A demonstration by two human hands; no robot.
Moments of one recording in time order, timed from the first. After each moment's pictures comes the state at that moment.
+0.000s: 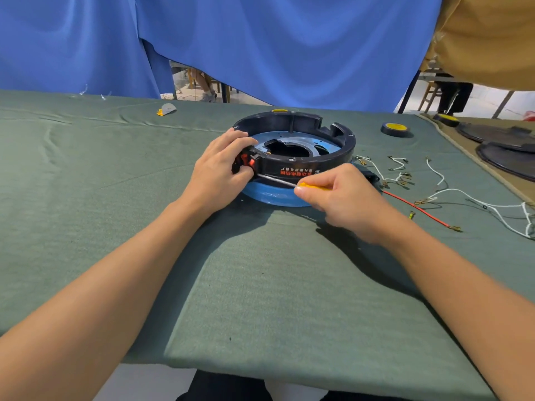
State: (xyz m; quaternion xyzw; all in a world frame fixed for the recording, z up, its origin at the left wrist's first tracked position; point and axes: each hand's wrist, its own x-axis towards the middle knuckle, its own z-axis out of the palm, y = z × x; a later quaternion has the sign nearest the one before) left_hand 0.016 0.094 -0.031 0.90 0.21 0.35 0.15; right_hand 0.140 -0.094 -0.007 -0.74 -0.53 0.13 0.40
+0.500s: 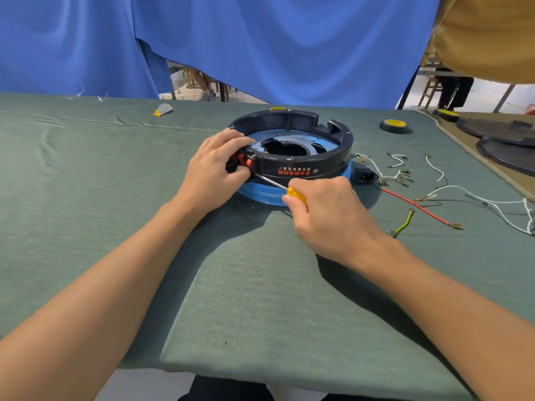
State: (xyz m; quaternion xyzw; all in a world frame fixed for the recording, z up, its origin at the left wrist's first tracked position) left_hand 0.015 0.091 -0.027 0.90 0.22 0.35 0.15; right_hand 0.104 -0.097 -0.015 -0.76 -0.59 -0.12 0.26
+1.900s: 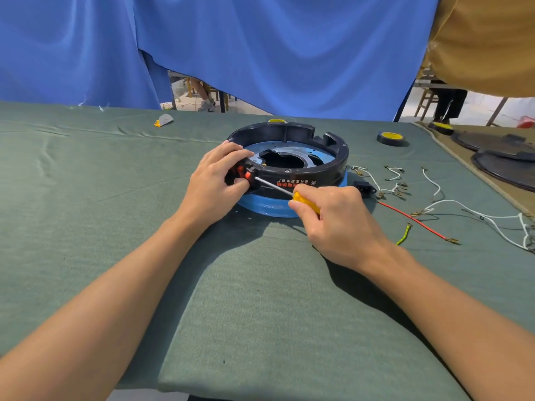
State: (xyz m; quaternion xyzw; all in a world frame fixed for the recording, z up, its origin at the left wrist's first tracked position) left_hand 0.019 0.096 -0.034 0.89 0.20 0.37 0.19; right_hand 0.132 -0.097 -0.022 -0.72 -0.61 -0.12 0.31
